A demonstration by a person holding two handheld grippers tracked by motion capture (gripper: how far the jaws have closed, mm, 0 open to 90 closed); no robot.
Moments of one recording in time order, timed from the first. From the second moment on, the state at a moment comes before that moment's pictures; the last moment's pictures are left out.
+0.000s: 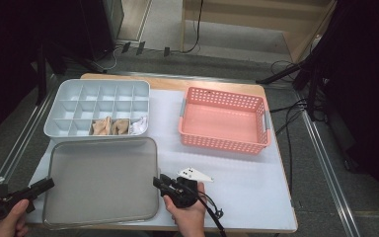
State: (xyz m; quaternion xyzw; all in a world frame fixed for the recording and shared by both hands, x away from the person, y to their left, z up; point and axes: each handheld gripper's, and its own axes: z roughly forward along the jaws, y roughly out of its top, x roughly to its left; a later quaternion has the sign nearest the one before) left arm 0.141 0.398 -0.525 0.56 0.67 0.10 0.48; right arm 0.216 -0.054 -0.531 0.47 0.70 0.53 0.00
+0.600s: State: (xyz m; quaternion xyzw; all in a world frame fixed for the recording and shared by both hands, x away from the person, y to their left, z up) left arm 0.141 0.390 -0.499 0.56 0.63 0.16 0.51; right arm 0.224 -0.055 -0.513 0.52 0.66 0.54 0.01
